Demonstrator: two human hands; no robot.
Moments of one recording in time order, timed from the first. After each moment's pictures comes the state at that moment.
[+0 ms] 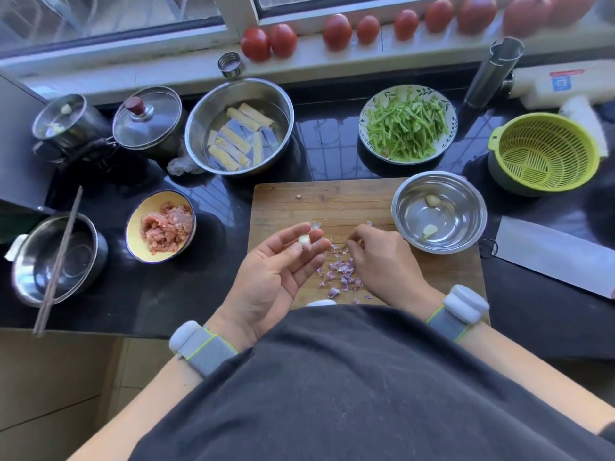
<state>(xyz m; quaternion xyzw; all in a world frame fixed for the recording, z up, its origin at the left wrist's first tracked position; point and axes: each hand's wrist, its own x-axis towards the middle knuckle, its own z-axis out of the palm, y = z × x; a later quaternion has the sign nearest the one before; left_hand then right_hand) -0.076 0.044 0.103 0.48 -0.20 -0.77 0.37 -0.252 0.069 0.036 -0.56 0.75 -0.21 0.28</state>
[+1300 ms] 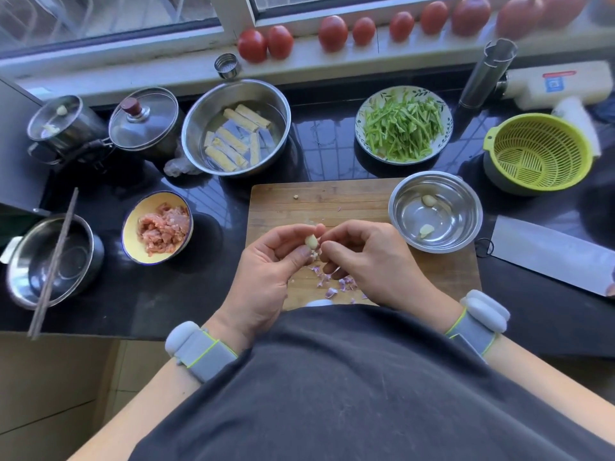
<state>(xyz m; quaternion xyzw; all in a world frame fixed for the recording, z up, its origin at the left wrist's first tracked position) -0.078 0.048 0.103 0.45 -0.40 -0.70 0.38 -0.241 0.075 0.090 -0.44 0.60 -0.43 0.51</state>
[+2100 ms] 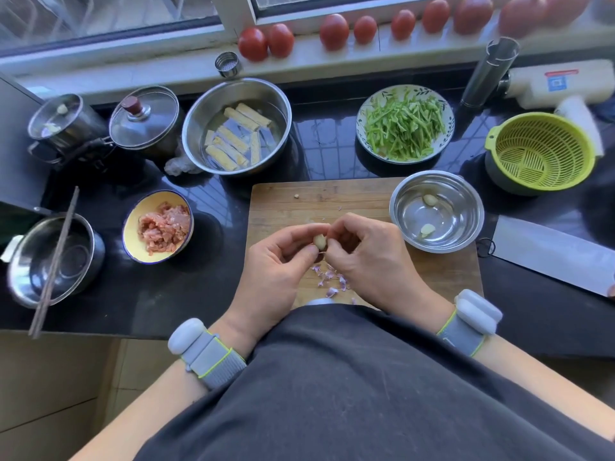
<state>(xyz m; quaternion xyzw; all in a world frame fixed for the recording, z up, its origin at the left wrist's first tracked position) -0.082 0.049 0.104 0.48 -0.51 -0.62 0.35 -0.235 0.073 0.087 -0.54 0.66 -0.41 0.33</state>
